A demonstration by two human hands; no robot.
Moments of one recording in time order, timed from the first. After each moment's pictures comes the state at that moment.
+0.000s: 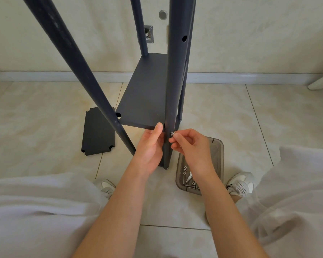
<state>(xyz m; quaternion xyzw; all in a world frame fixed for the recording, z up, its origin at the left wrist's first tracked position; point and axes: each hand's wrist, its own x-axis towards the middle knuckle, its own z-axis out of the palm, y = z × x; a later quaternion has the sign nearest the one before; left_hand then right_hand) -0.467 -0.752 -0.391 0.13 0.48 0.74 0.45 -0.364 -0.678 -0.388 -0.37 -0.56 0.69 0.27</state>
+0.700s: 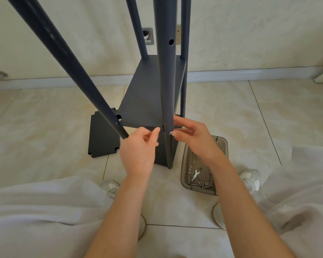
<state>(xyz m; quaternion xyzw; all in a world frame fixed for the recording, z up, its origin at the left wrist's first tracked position) -0.462 -0.776 -0.368 0.22 0.88 0.42 0.03 -0.368 -0.652 -0.366 -0.27 -0.72 0.62 0.16</state>
